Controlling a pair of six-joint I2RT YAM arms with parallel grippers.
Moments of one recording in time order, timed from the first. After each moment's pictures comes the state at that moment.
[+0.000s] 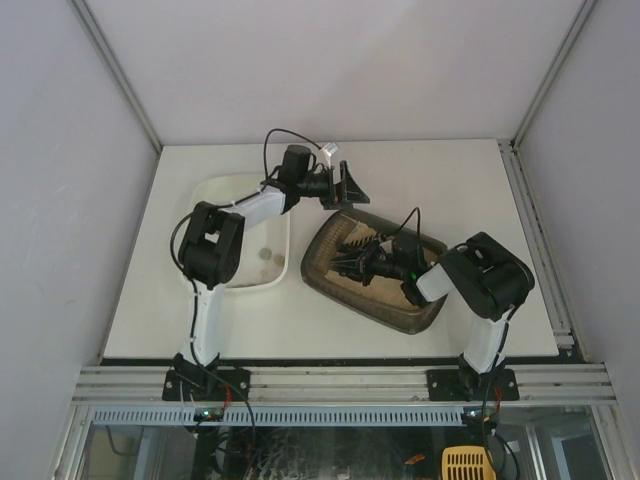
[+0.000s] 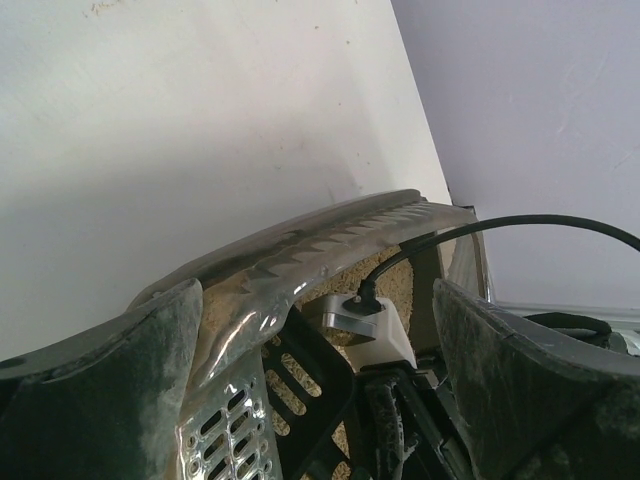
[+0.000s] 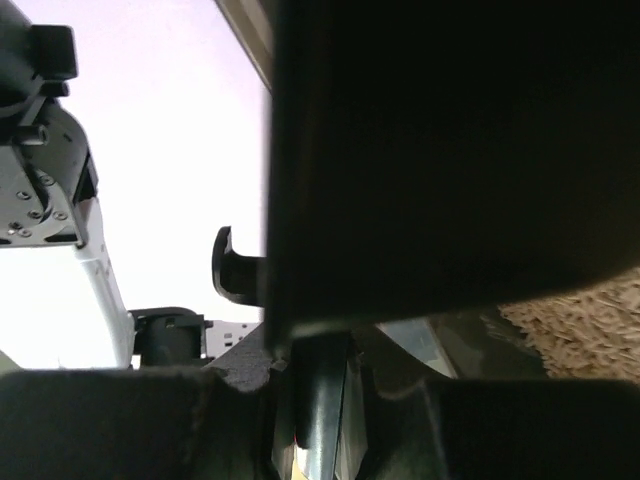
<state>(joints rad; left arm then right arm) -0.45 2.20 1.62 0.07 0.82 -0.67 0.51 1.86 0.52 1.01 -0.64 1.82</state>
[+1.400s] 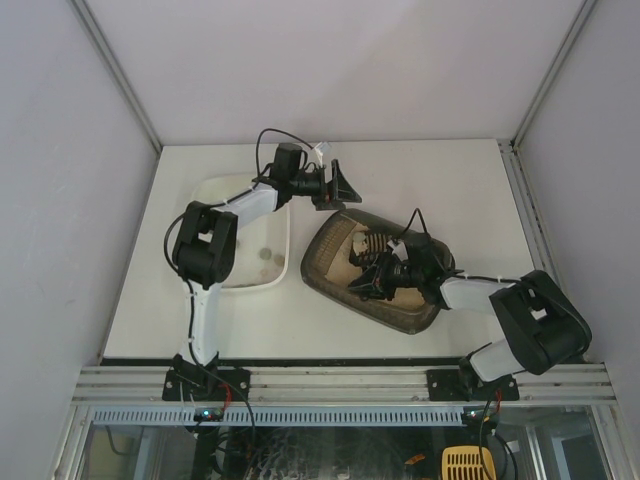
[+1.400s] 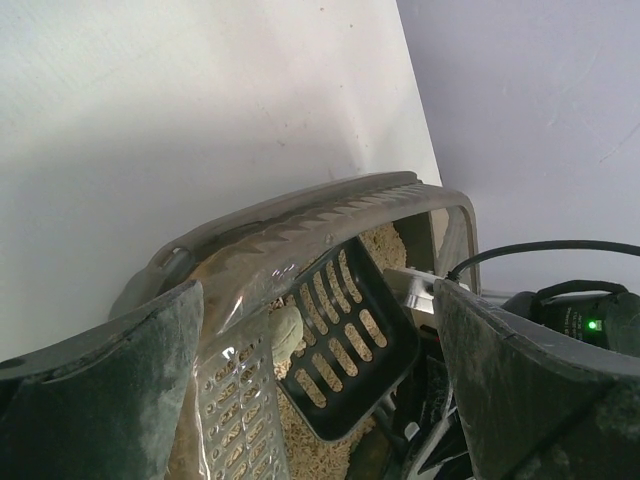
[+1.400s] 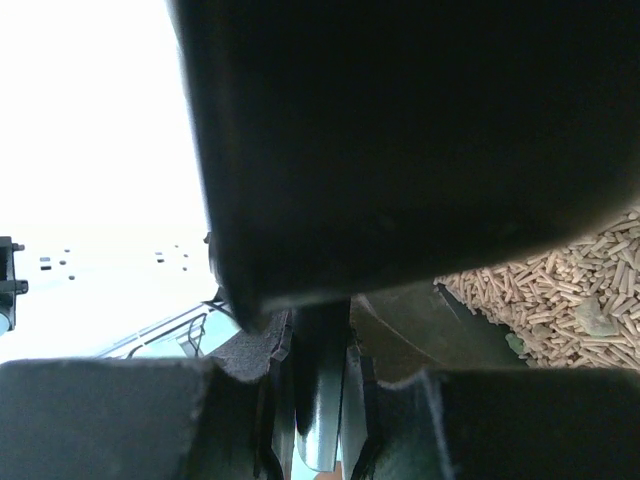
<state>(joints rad) -0.41 2.17 1.62 0.00 0.87 -0.66 0.48 1.46 0.47 0.33 -0.71 1.26</state>
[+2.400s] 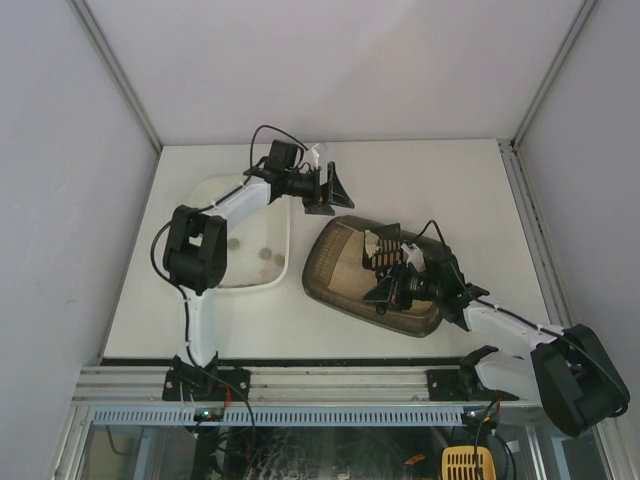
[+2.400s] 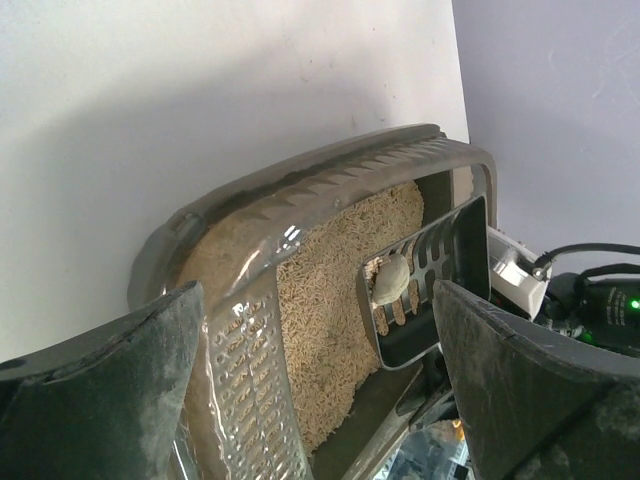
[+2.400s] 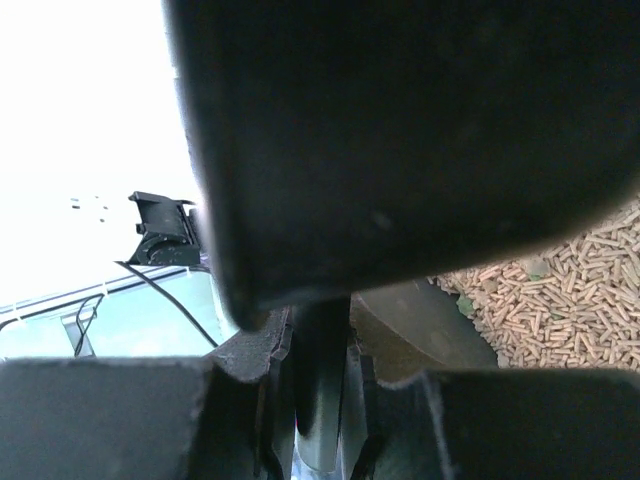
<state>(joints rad) -0.40 2.10 1.65 -0.32 0.82 -0.52 0.46 1.12 0.37 0.09 -0.65 0.97</state>
